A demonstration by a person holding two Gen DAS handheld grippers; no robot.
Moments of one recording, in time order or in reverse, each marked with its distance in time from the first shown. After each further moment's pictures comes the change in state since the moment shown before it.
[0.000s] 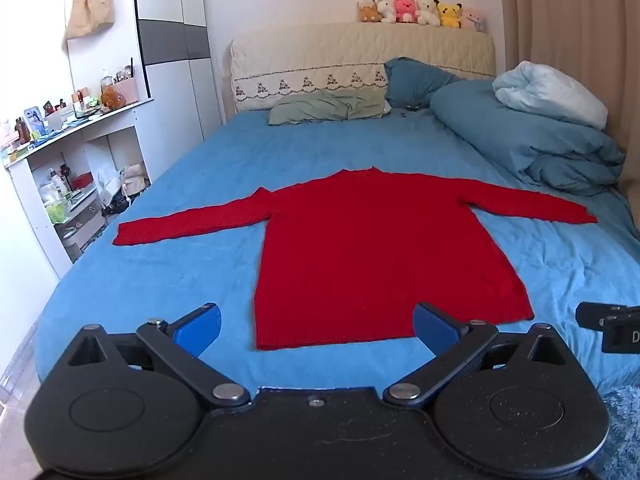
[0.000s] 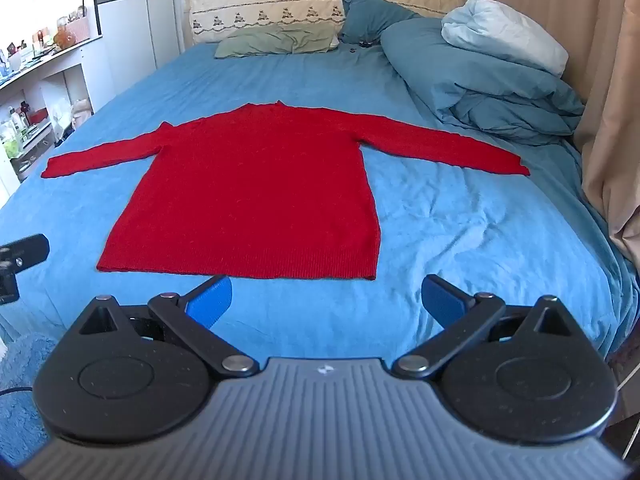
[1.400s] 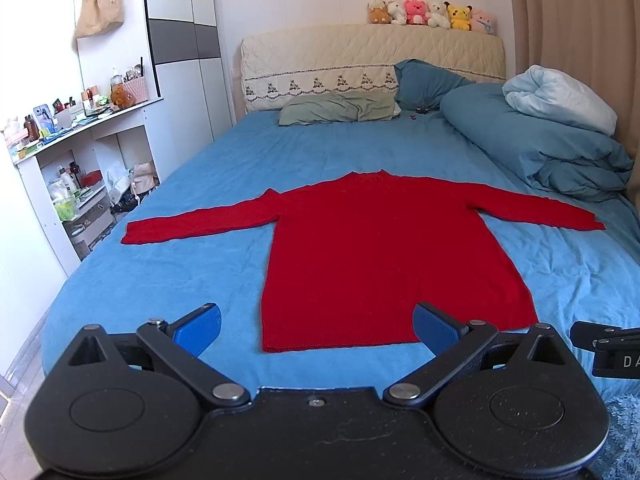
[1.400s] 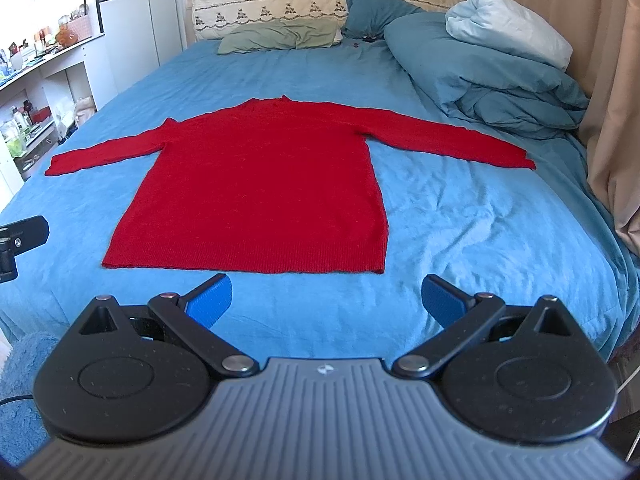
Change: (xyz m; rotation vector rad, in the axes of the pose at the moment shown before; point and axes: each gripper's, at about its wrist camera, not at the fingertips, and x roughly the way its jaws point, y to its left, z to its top) left arm -0.003 0.003 0.002 -0.044 -0.013 0.009; right arm 0.003 0.002 -0.003 0.002 0.015 0.015
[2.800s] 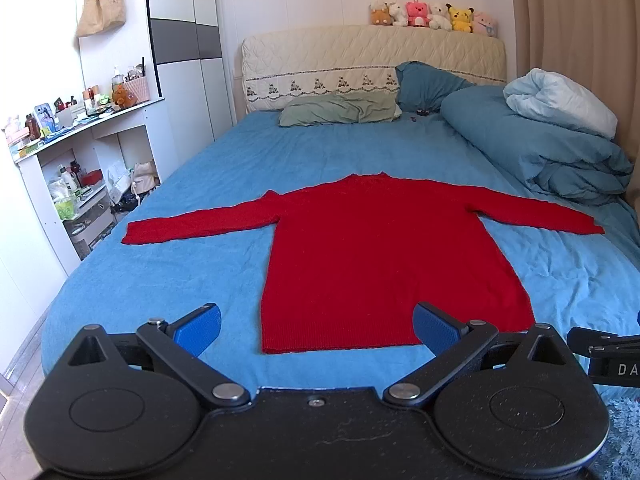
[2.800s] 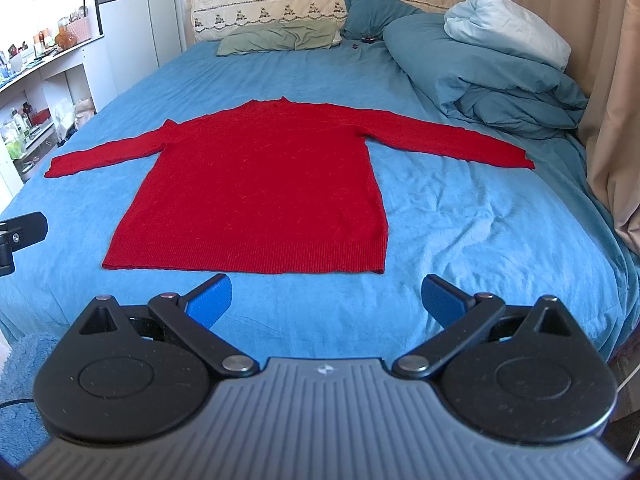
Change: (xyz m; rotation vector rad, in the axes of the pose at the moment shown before) left arm -0.004 -0.001 0.003 -0.009 -0.003 0.001; right arm 0.000 0.003 0.001 0.000 -0.005 -0.001
